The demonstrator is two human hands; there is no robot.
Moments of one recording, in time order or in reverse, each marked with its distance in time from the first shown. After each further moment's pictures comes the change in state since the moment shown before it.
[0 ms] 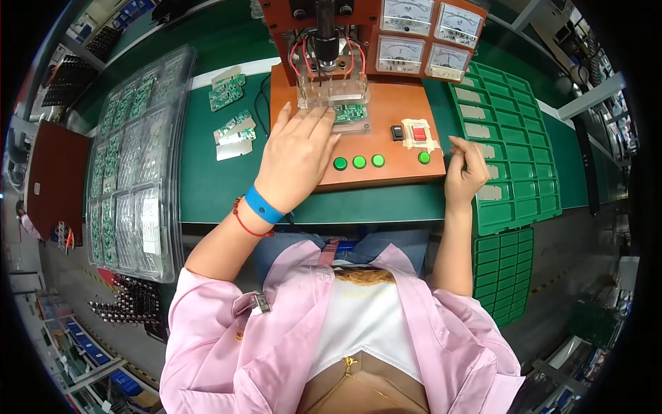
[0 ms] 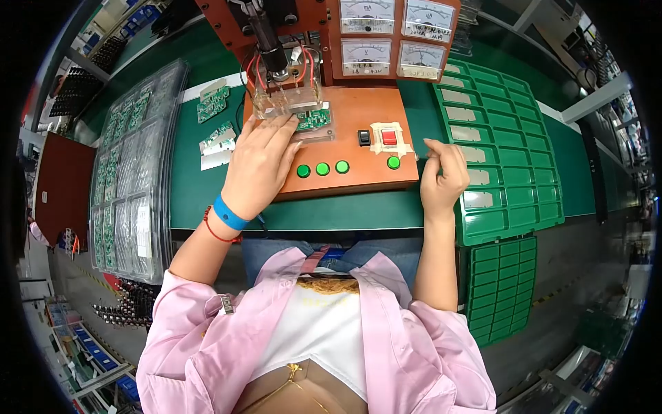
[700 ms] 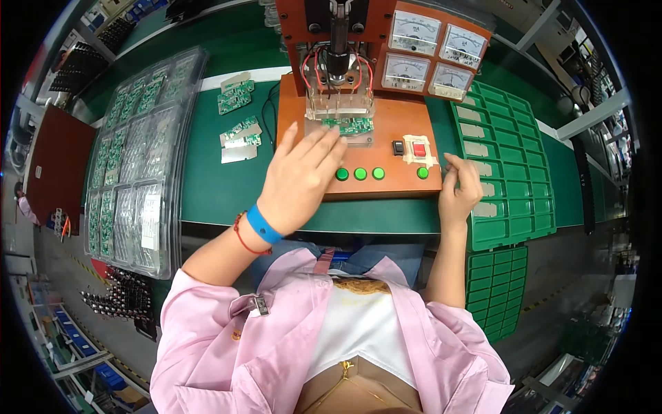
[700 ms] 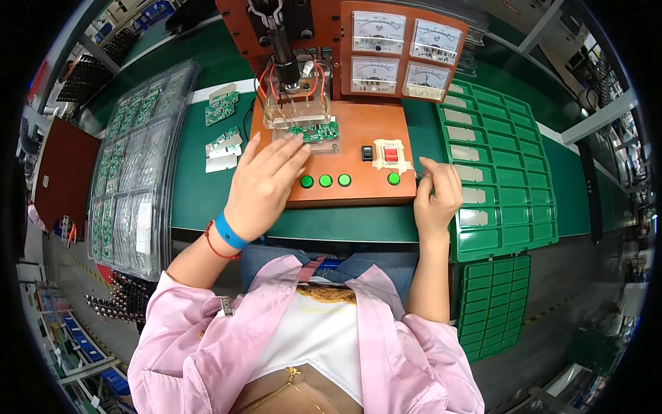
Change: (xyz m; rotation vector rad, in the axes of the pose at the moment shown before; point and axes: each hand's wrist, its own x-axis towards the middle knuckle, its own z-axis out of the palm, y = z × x) left_hand -0.013 0.015 -0.017 0.057 -0.031 0.062; right_hand 0.002 -0.012 -0.004 -0.027 -0.056 -0.018
